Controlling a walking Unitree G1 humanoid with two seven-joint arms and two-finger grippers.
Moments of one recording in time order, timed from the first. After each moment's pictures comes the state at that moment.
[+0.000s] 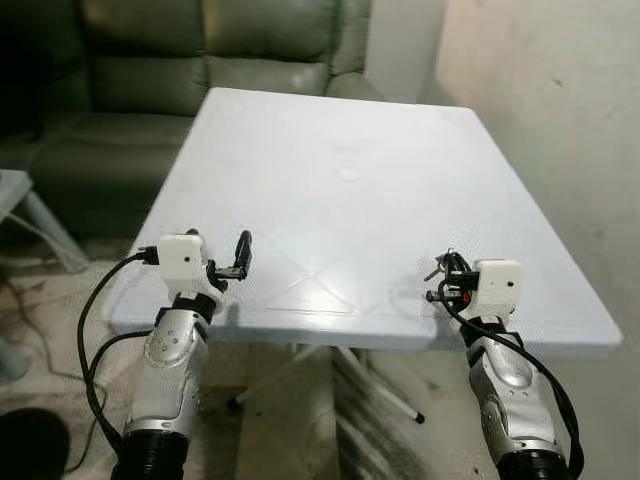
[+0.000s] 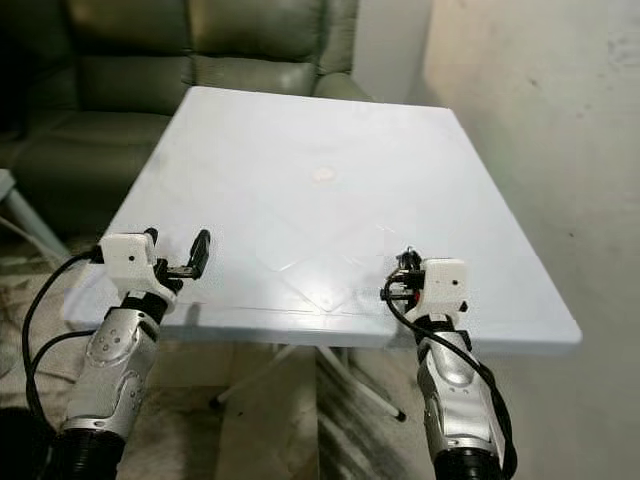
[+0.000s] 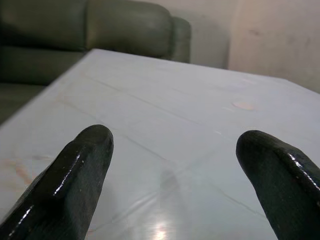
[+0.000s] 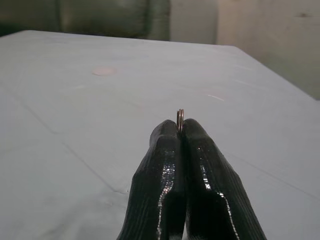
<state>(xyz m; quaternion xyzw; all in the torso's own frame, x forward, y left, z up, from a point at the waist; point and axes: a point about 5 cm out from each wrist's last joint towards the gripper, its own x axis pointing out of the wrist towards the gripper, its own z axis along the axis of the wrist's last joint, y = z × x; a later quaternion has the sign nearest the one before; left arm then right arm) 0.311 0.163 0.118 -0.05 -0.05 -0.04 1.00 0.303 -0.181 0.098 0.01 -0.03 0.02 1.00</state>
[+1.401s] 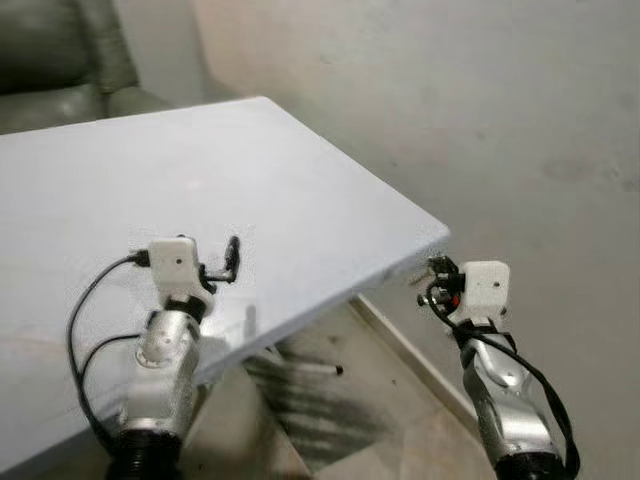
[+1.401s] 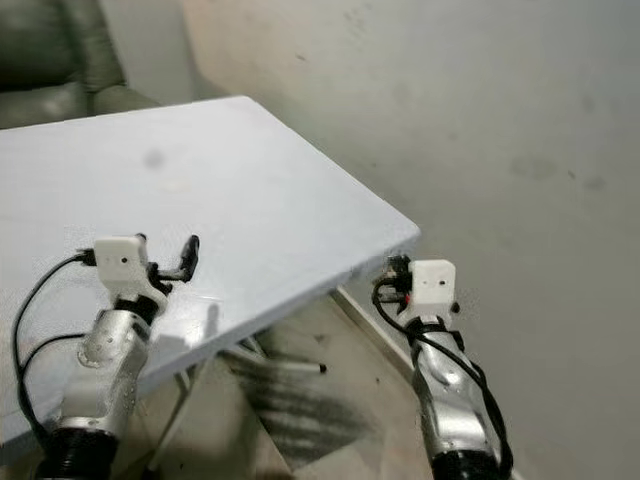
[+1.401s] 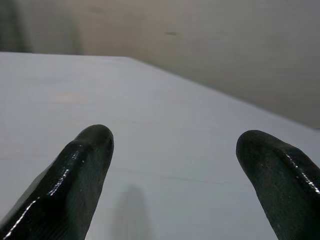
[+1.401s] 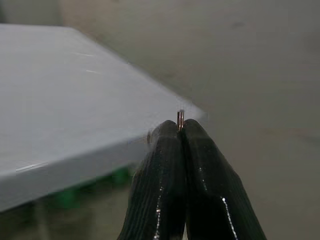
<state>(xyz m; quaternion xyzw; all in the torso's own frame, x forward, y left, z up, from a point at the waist) 0.313 0.154 0.113 -0.04 -0.03 -0.05 1.00 0.300 -0.184 0.092 -0.02 0.00 0.02 1.00</state>
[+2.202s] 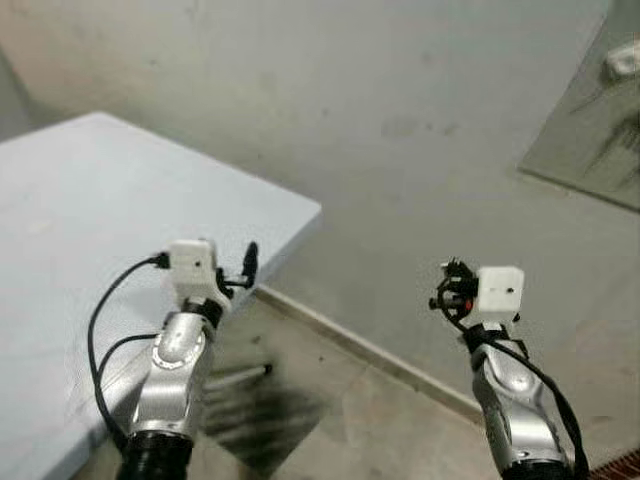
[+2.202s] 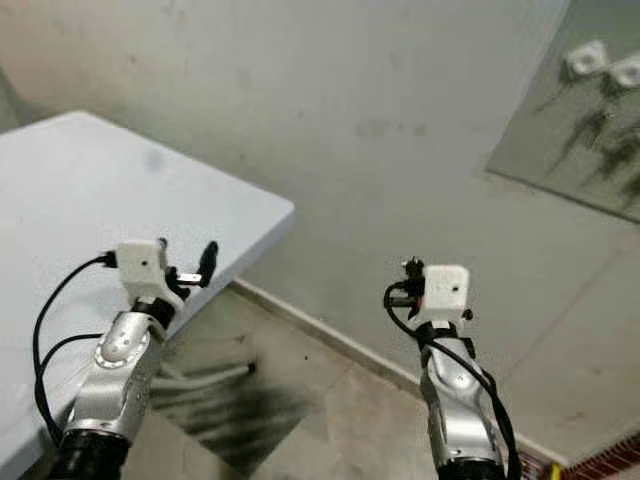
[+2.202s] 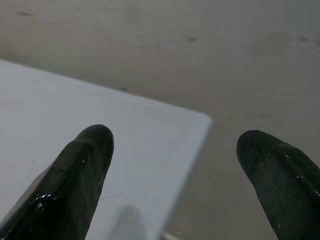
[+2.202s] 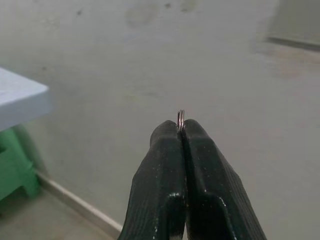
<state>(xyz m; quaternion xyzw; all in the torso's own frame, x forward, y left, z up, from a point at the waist) 0.312 0.159 0.110 -0.03 -0.02 -0.05 1.00 0.296 -0.179 0.093 -0.01 -0.01 0.01 1.00</state>
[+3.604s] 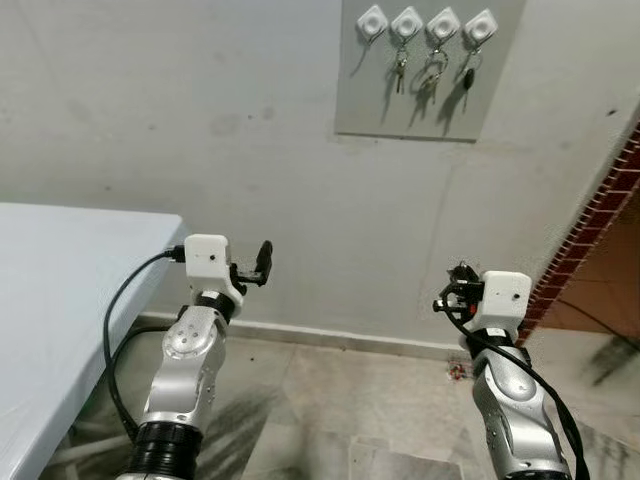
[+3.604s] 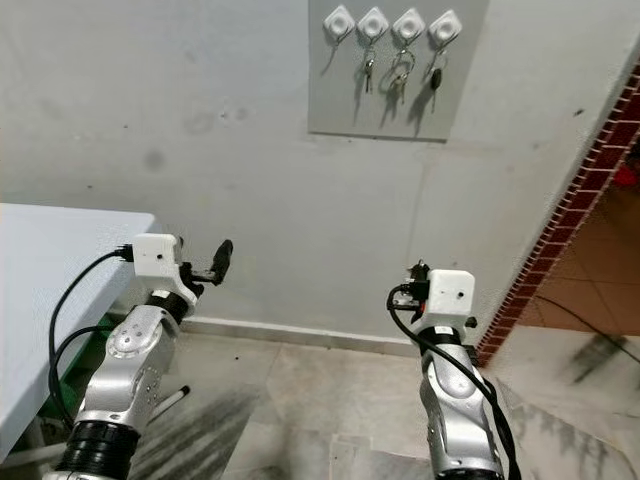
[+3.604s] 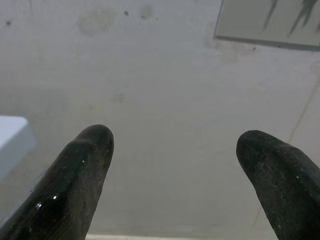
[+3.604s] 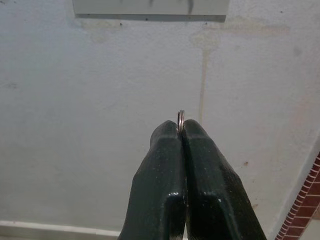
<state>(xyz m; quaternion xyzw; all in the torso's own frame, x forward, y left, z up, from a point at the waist) 0.318 0.140 0.112 -0.05 0.01 -0.08 1.00 0.289 -0.186 0.093 0.00 0.00 -0.03 1.00</state>
